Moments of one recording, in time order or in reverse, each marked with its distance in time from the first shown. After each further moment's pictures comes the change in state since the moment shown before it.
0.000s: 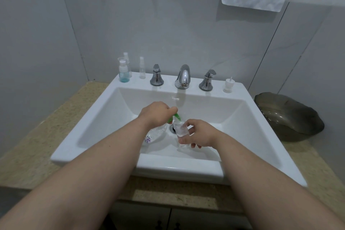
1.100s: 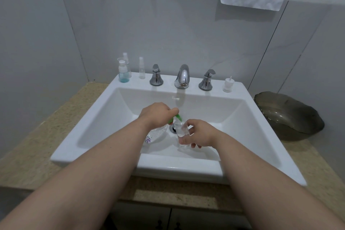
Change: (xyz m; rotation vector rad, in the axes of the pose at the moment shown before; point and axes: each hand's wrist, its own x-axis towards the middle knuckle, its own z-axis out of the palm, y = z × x) left_hand -0.003 0.003 0.002 0.042 -0.005 0.010; right_hand 0.002 0.003 0.000 -0.033 -0.010 0.000
